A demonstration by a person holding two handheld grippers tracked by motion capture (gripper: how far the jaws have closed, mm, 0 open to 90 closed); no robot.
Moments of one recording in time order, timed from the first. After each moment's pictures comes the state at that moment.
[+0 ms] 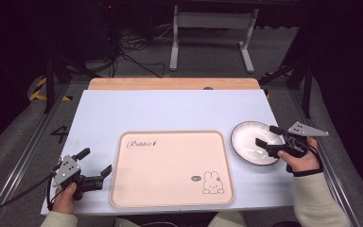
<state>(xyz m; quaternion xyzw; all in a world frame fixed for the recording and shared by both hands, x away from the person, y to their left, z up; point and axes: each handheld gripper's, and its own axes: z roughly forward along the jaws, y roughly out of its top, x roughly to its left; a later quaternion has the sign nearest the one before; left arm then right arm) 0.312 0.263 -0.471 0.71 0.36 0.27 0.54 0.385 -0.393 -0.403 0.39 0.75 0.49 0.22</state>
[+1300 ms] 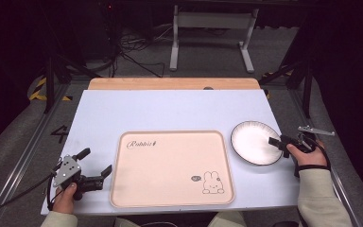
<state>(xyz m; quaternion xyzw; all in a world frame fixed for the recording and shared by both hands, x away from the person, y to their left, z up) 0.311 0.262 -0.471 0.71 0.36 0.27 0.54 0.406 -0.451 -0.446 0.57 0.68 0.43 0.16</state>
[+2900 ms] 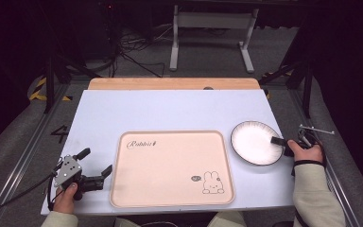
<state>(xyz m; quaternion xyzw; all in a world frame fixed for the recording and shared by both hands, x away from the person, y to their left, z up) 0.311 0.261 -0.471 0.71 0.36 0.28 0.53 0.414 -0.456 -0.451 0.66 0.61 0.43 0.08</state>
